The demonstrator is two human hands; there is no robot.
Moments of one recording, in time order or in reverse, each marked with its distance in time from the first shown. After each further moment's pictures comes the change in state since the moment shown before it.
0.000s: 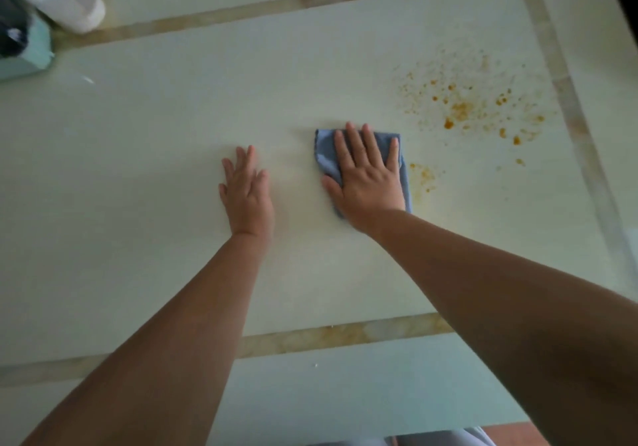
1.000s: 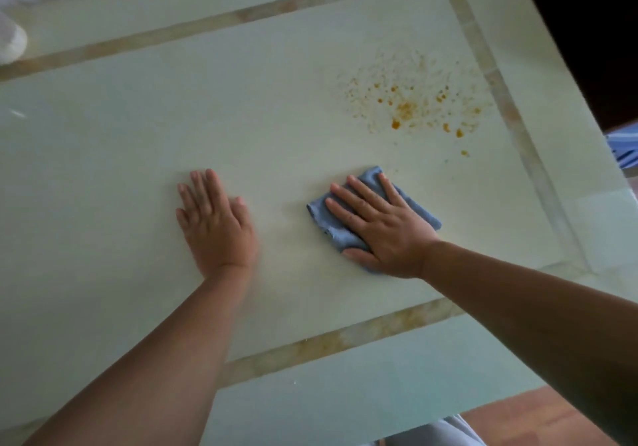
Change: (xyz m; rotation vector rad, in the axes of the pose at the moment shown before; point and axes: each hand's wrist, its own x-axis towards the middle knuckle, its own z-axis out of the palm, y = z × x) left_hand -0.016 -0.007 0.024 0.581 0.139 0.161; right_hand -0.082 0.090 -0.008 -0.143 -0.104 -0.415
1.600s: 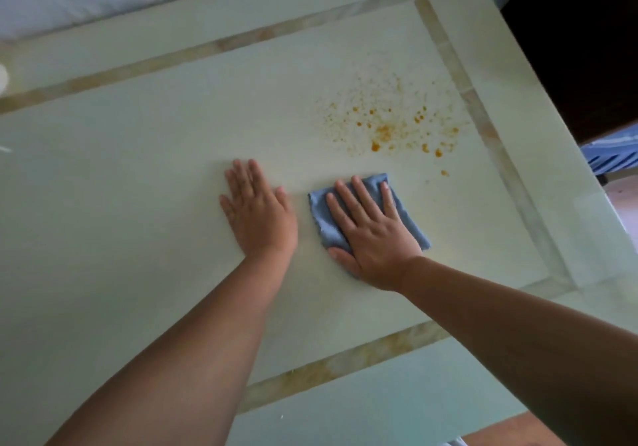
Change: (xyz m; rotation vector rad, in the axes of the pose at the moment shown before) left_hand 0.022 0.107 0.007 -0.025 -0.080 0.093; right_hand 0.011 0.010 -0.002 0.035 0.048 0.246
